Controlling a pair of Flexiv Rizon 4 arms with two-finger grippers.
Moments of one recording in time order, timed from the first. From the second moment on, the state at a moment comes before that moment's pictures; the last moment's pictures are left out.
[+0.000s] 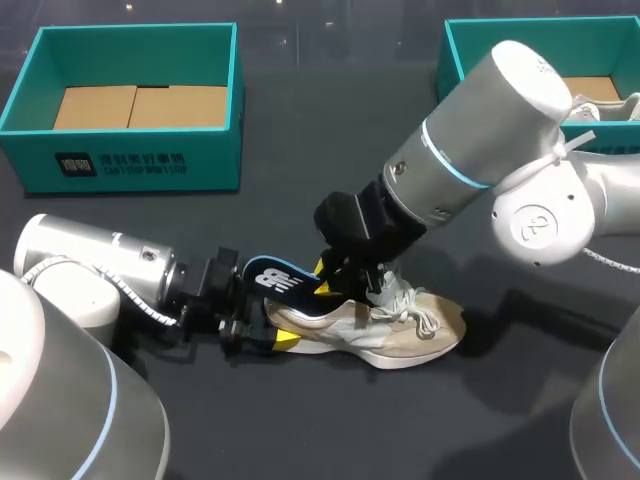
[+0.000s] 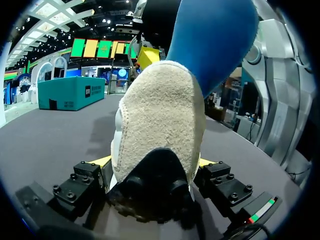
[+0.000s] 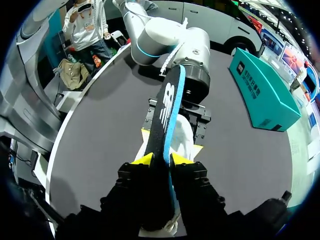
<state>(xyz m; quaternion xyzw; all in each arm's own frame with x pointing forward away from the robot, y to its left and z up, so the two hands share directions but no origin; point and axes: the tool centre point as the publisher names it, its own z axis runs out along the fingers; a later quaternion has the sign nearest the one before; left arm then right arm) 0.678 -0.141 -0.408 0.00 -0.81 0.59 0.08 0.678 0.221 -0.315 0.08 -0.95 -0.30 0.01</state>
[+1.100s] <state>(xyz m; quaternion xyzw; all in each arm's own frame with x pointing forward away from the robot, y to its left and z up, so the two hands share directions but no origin) 0.678 -0.141 -0.408 0.00 -0.81 0.59 0.08 0.675 0.230 -0.308 -0.02 -0.95 -0.28 0.16</state>
